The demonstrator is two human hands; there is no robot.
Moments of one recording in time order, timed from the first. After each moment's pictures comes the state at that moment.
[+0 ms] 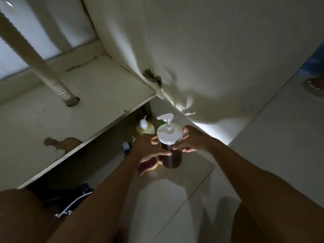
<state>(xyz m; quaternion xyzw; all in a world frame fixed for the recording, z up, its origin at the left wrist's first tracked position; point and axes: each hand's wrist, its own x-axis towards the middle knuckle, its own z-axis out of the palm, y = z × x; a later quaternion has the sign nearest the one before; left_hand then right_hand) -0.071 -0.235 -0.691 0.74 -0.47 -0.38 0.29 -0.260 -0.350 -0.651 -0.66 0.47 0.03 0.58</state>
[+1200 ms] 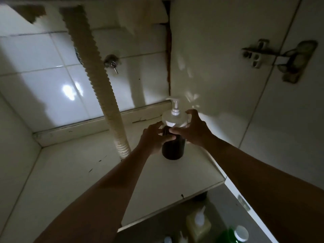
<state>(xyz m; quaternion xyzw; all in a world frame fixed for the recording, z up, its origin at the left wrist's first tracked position) 0.204 -0.359 -0.550 0.80 -0.38 -0.17 0.44 0.078 -0.483 -0.519 -0.81 0.33 -0.19 0.44</state>
